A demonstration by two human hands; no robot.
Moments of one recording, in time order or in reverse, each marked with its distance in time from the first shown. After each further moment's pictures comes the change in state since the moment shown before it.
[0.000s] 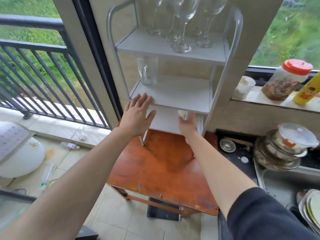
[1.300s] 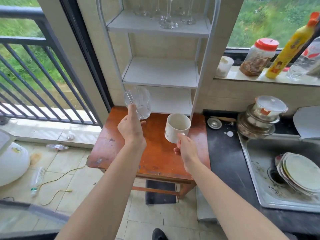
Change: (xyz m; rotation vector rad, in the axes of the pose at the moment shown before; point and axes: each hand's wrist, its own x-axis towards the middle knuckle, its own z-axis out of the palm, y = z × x) left_hand -0.111 0.074 -0.017 -1.458 0.399 -0.953; right_hand -0.169 0.094 -0.016 0.329 0.013 0.173
